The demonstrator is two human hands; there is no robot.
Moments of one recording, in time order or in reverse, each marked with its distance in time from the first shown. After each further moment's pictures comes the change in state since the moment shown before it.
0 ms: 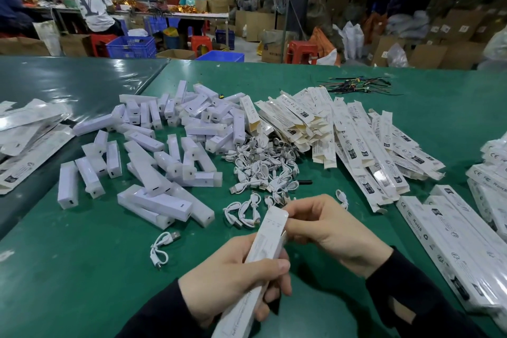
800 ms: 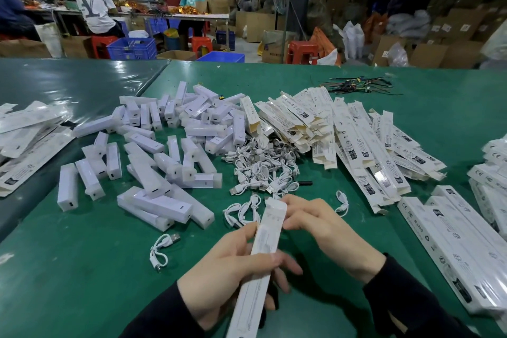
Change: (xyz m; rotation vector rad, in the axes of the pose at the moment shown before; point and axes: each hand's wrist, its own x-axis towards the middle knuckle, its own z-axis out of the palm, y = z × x) left_hand 0.001 0.002 -0.002 -0.055 0.049 0.045; right_hand -0.003 -0.009 0.009 -0.220 -0.018 -0.159
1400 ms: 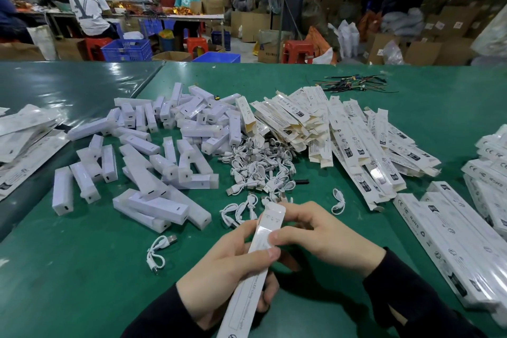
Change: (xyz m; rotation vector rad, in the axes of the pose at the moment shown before) left_hand 0.001 -0.002 0.002 -0.073 -0.028 0.014; right_hand 0.001 0.011 -0.003 0.066 -0.117 -0.009
